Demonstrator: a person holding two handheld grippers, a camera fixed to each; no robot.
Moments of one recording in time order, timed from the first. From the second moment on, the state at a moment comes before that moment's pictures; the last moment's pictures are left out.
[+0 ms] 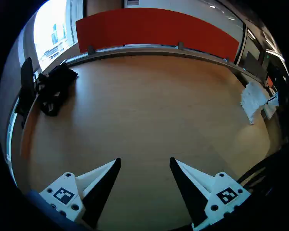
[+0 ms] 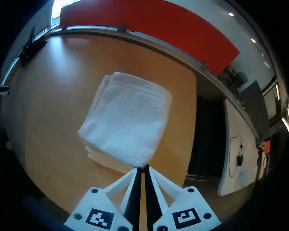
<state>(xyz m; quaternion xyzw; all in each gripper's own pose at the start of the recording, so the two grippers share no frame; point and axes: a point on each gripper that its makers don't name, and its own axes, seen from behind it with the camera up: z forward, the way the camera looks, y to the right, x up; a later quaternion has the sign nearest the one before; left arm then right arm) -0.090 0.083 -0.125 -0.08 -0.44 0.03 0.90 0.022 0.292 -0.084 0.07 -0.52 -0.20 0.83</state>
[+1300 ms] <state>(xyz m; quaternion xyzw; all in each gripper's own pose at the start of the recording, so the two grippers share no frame) -0.088 0.079 -0.129 -0.08 -0.43 0.02 0.90 0.020 0.290 -0.078 0.04 -0.51 -0.20 0.84</state>
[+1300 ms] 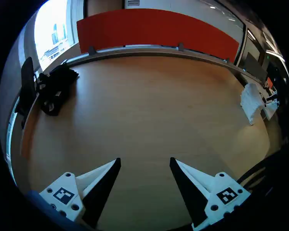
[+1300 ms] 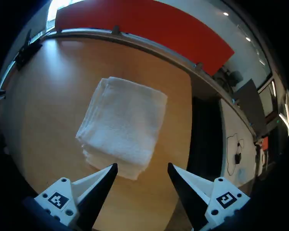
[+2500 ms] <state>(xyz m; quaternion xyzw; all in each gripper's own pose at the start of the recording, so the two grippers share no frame) -0.075 0.075 -0.117 -0.07 -0.42 0.03 0.91 0.030 0.247 -0.071 0.02 -0.48 -0.05 0.88</state>
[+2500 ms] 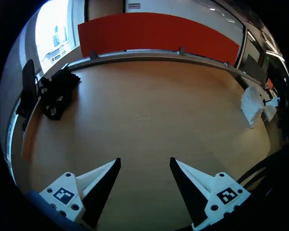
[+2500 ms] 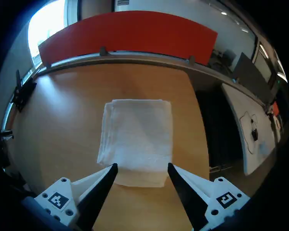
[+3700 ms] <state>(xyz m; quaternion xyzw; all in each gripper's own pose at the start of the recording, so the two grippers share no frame) -0.026 0.062 -0.079 -0.04 -0.34 0.03 0.94 0.102 0.213 -0.036 -0.06 -0.24 -0.04 0.97</state>
